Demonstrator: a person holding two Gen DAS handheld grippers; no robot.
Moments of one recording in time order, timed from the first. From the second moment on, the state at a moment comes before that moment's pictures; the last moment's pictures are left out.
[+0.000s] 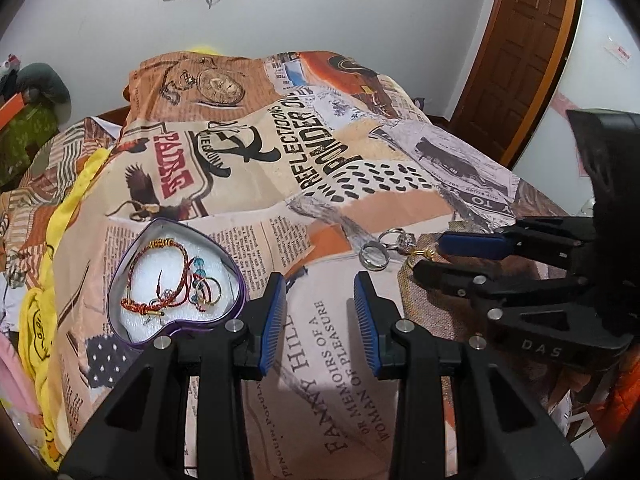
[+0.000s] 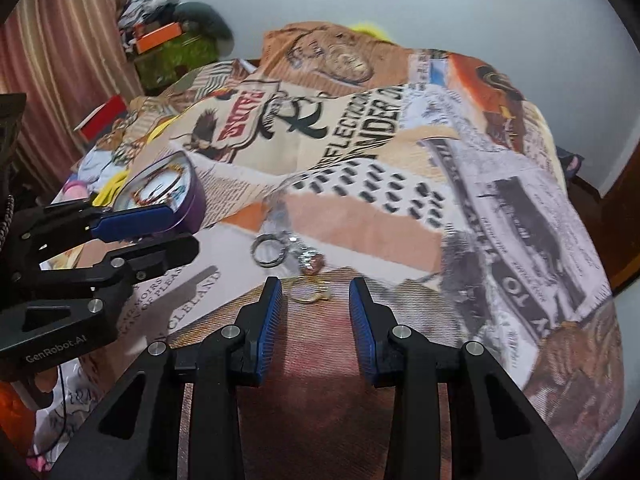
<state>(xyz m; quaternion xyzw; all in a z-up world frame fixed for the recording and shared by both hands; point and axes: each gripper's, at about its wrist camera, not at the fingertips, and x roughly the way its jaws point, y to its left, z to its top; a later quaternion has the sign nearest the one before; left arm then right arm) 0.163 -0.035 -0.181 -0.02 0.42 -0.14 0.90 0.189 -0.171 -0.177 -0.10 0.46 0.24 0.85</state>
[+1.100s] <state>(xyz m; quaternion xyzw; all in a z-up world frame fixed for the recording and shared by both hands) 0.198 -0.076 -0.198 -0.01 0.43 -0.19 0.88 0.190 -0.188 -0.176 -0.09 0.46 0.26 0.84</state>
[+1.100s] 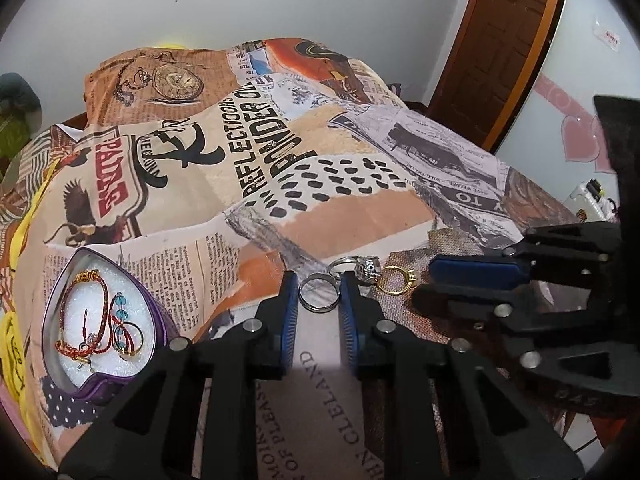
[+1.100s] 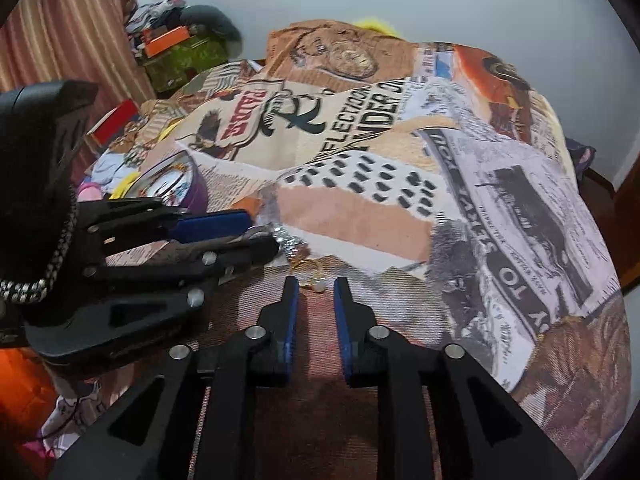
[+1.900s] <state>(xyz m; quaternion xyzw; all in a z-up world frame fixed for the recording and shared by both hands) 0.176 -0.057 -0.185 -0.04 0.41 -0.18 0.89 0.194 -0.175 -0.183 -0.12 0.45 0.24 0.85</state>
